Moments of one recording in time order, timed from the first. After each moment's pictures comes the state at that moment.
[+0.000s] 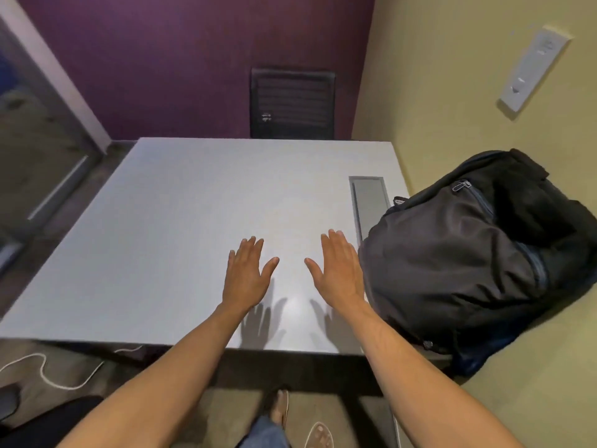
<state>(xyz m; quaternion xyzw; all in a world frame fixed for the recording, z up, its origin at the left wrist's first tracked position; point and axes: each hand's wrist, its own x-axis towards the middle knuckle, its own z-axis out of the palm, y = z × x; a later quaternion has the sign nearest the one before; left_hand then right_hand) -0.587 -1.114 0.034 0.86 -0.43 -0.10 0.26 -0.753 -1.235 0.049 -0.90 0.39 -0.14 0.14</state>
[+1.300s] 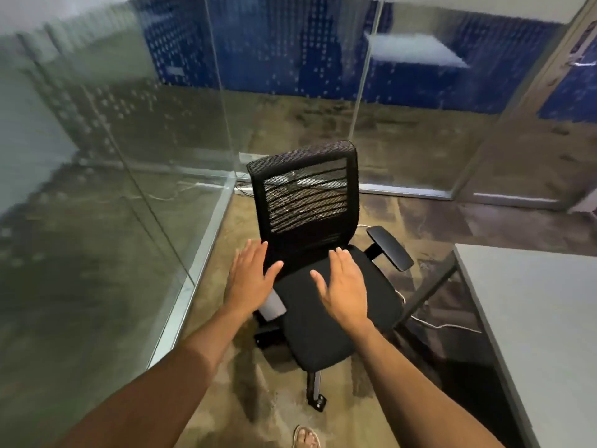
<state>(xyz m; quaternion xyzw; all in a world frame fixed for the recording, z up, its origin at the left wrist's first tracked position) -0.748 -0.387 0.045 0.91 0.29 0.17 0.24 -0.636 -0.561 0.055 -0.91 -0.36 -0.05 0.22</state>
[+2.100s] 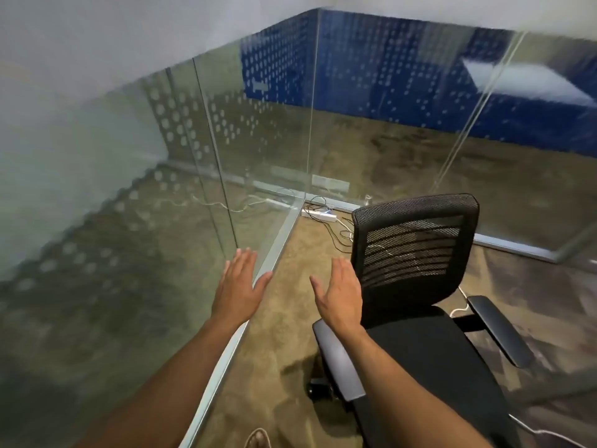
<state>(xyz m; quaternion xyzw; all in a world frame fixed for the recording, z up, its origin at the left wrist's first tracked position) -0.827 -0.127 0.040 0.86 0.41 0.21 0.22 -0.662 -0.266 0.045 -0.87 -0.41 0.02 0.28</state>
